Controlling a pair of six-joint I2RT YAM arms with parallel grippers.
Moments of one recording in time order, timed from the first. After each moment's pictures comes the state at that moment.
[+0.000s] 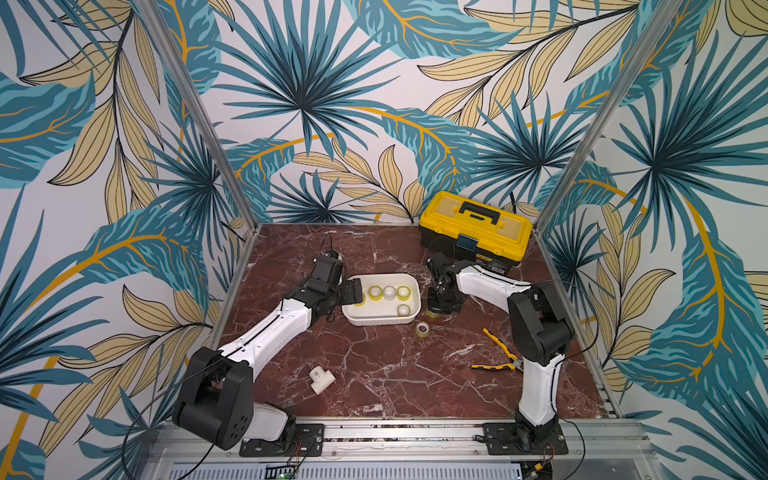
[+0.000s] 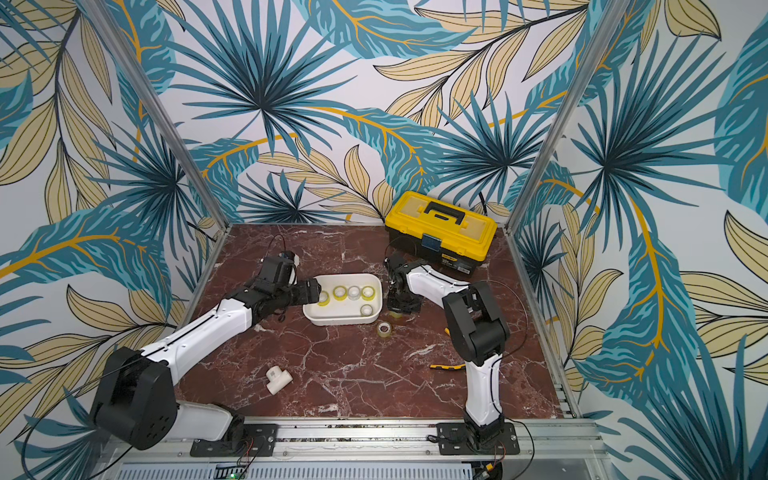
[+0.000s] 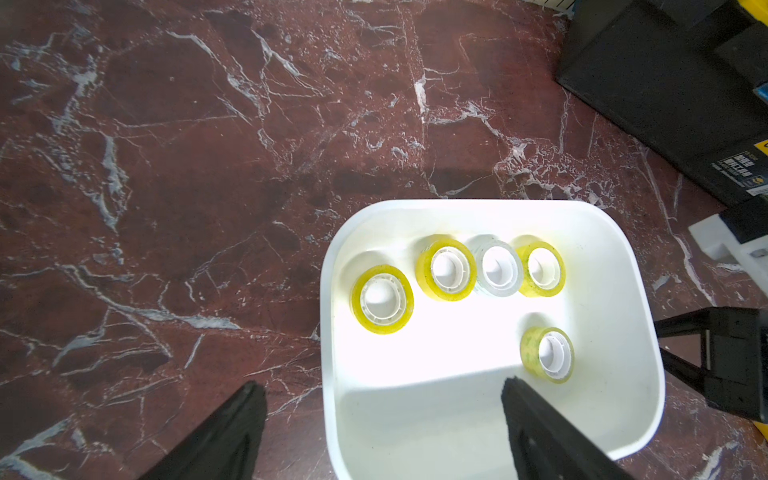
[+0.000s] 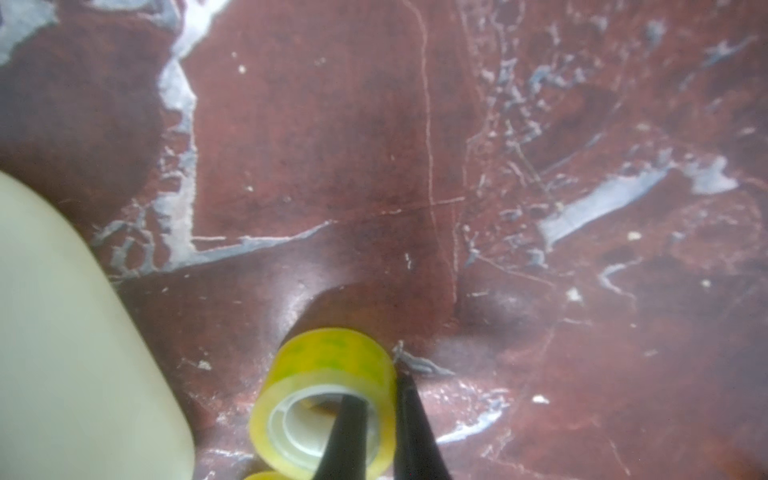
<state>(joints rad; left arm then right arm) -0.36 1.41 0.95 -0.36 -0.02 -0.45 0.45 2.00 1.40 -0.80 0.06 0.65</state>
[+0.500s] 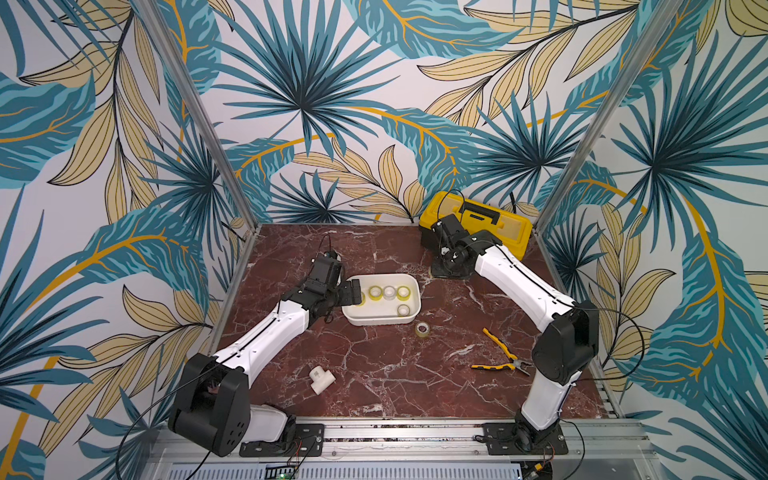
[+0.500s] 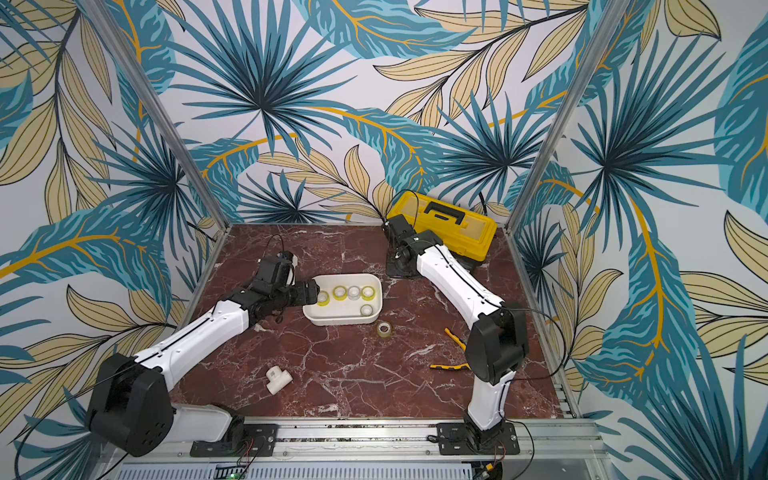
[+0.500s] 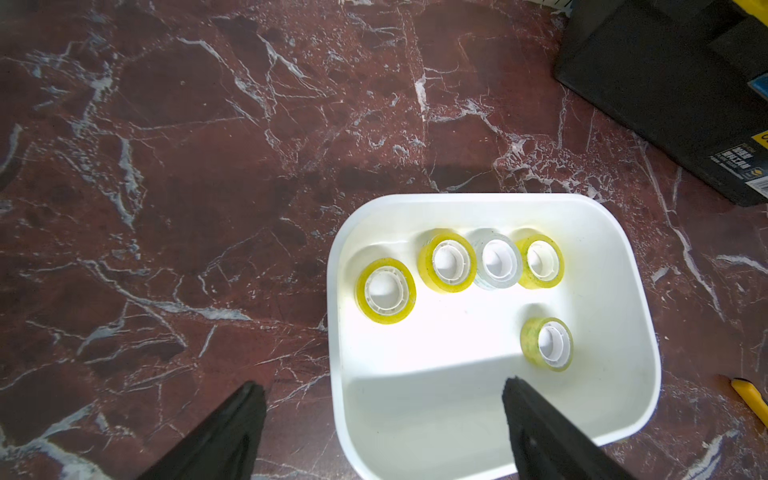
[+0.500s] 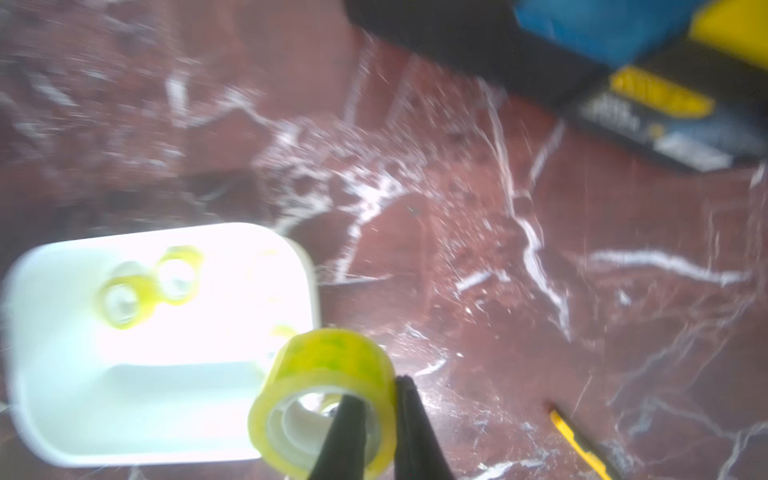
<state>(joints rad) -0.36 1.37 0.95 -0.39 -0.03 -0.43 0.50 1.85 1.80 -1.04 0.19 0.49</state>
